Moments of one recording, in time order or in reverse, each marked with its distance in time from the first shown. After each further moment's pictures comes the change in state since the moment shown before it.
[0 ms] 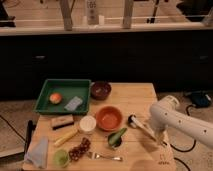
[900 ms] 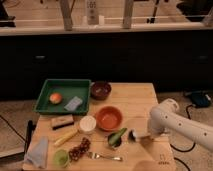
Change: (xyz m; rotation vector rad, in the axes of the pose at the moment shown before) arm -0.001 0.003 0.009 0.016 -0.024 0.068
